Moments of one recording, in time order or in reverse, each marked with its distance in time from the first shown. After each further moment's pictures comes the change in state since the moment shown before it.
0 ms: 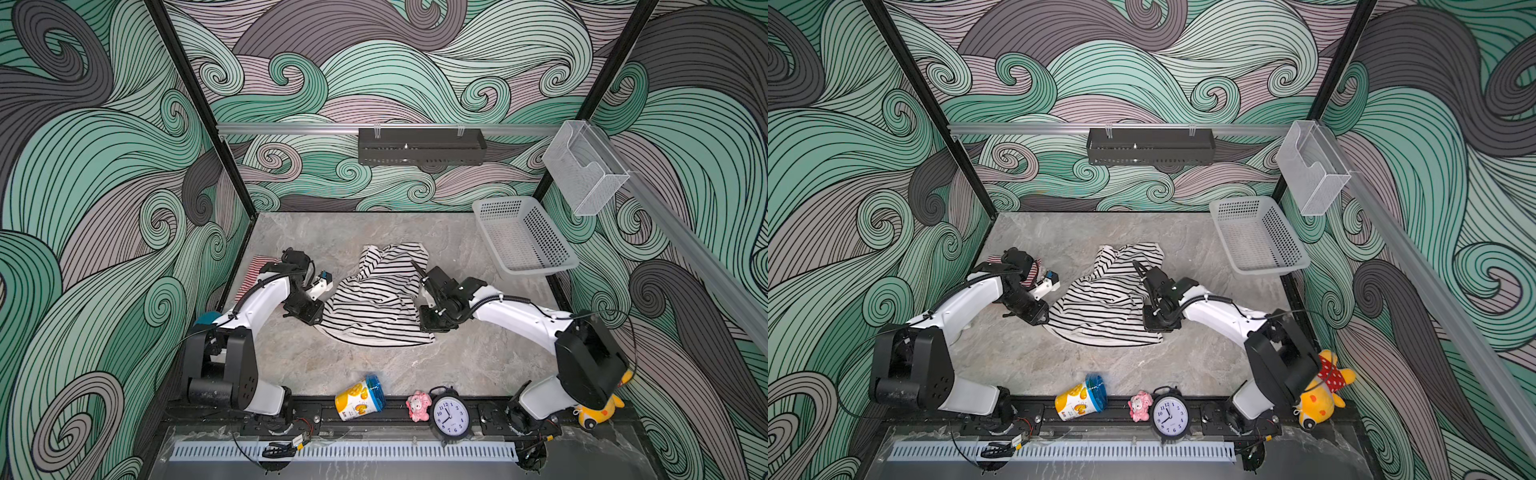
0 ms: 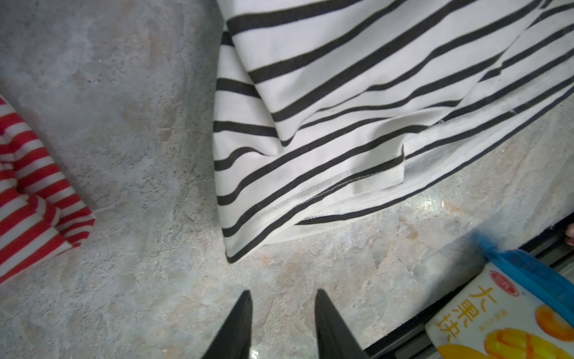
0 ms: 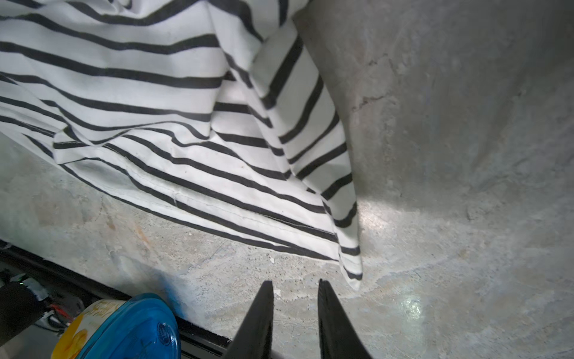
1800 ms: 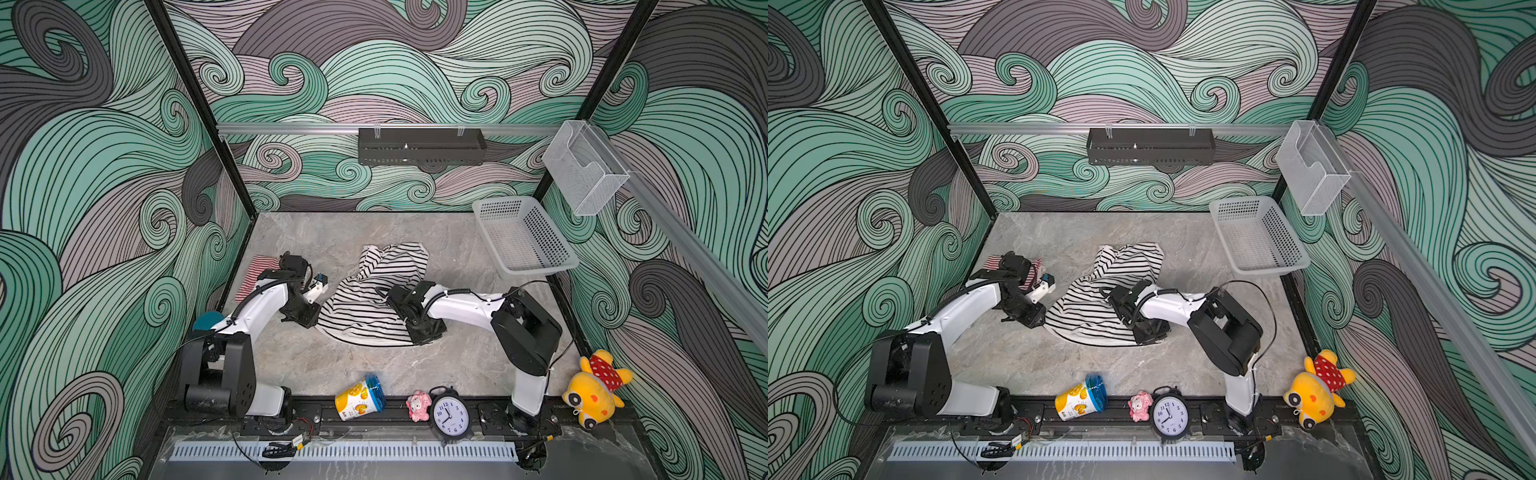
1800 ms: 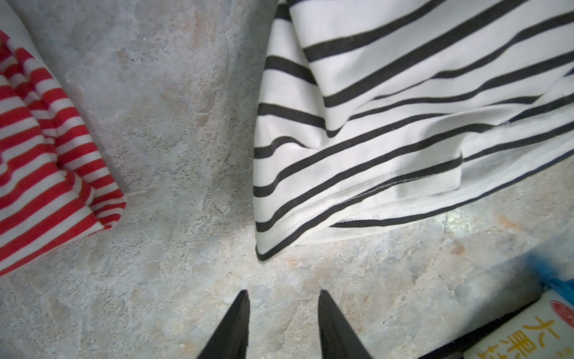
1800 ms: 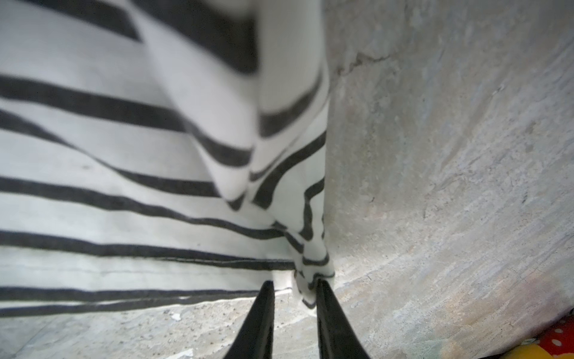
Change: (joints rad) left arm 0.015 -0.034 -0.072 0.086 -0.077 -0.026; right arm 0.171 0.318 0.193 -0.268 0.332 -0.016
